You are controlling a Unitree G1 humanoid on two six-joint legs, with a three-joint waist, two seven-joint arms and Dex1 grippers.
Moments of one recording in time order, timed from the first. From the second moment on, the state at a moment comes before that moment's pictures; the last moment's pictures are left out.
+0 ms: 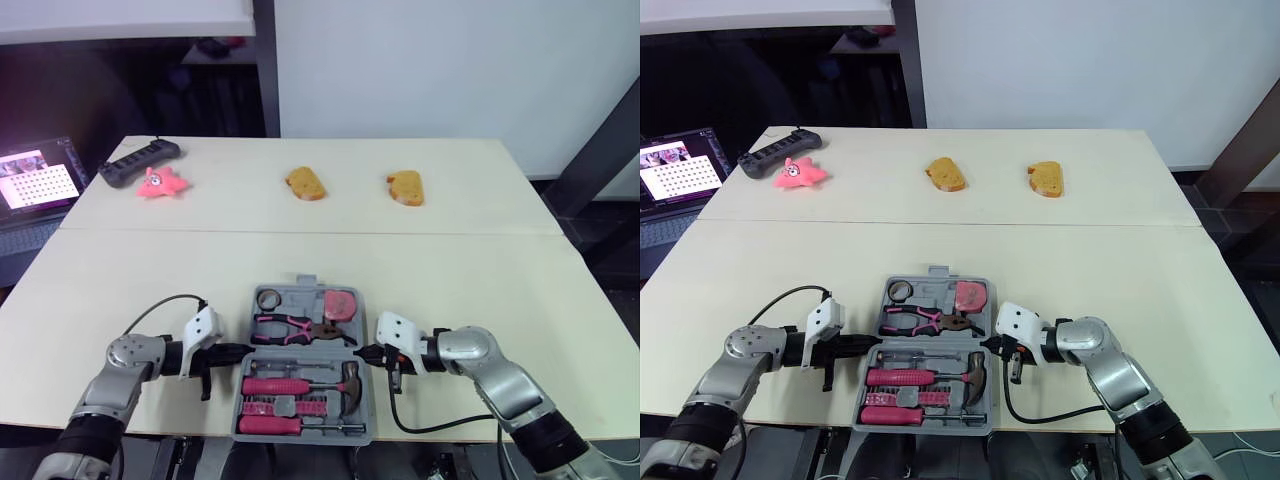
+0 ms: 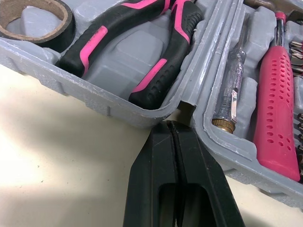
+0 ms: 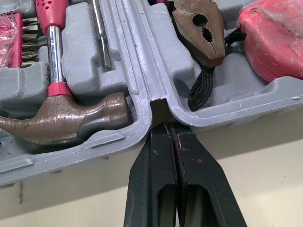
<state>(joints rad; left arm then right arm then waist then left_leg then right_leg) -0.16 0.60 -0.07 0.34 -0.18 0.00 -1.28 -0.17 -0.57 0.32 -0.10 0.02 0.35 1.02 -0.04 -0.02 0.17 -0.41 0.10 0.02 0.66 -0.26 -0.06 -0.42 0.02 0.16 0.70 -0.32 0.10</state>
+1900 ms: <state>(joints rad) 0.11 0.66 -0.20 -0.17 -0.34 0.26 -1.21 -0.44 -0.45 -0.04 0.12 0.48 1.02 0.79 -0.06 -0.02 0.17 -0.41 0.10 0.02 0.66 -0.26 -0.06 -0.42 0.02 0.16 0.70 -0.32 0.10</state>
